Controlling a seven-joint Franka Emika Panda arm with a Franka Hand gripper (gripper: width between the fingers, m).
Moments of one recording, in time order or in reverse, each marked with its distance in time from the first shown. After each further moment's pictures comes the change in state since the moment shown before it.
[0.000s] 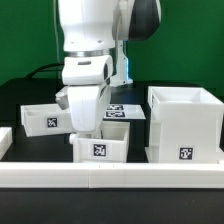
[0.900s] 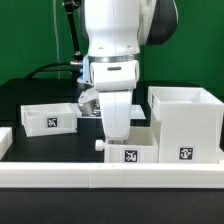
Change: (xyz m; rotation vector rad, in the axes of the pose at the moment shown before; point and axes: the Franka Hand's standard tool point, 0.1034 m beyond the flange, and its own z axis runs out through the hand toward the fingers) arm 0.038 0.005 0.010 -0.006 -0.005 -0.085
